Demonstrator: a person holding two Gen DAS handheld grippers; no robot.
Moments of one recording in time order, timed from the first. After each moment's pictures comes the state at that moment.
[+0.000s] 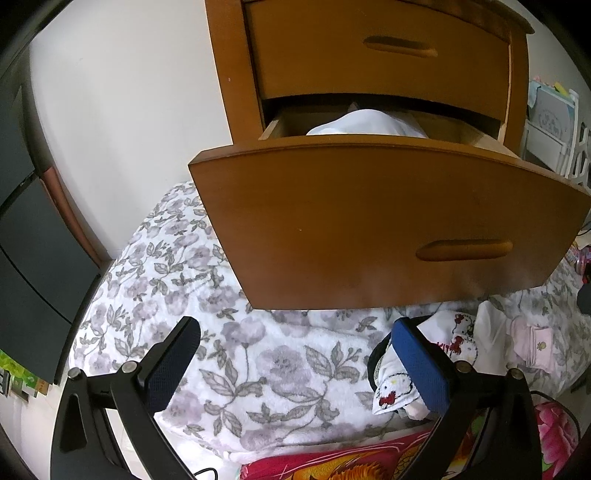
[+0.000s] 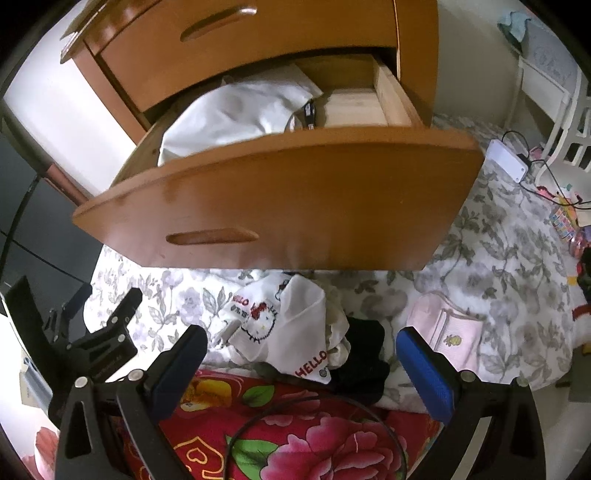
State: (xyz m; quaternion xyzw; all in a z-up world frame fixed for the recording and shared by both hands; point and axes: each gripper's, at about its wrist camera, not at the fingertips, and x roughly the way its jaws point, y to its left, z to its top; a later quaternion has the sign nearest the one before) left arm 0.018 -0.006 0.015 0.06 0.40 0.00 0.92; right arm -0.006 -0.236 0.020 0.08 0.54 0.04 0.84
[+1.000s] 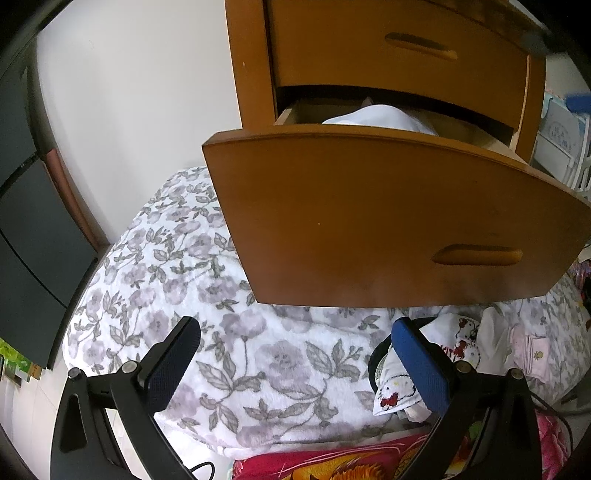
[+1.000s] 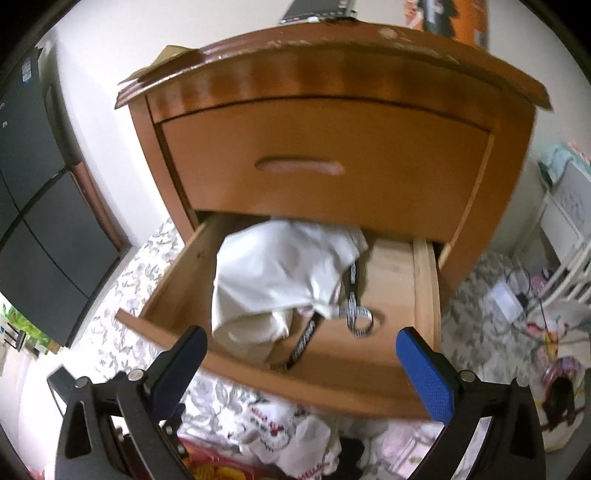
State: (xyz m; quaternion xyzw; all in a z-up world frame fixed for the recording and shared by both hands) left arm 0.026 0.005 0.009 0.03 0.41 0.01 0.91; right arm 0.081 -0.183 0.135 -0.03 0.42 0.08 0.90
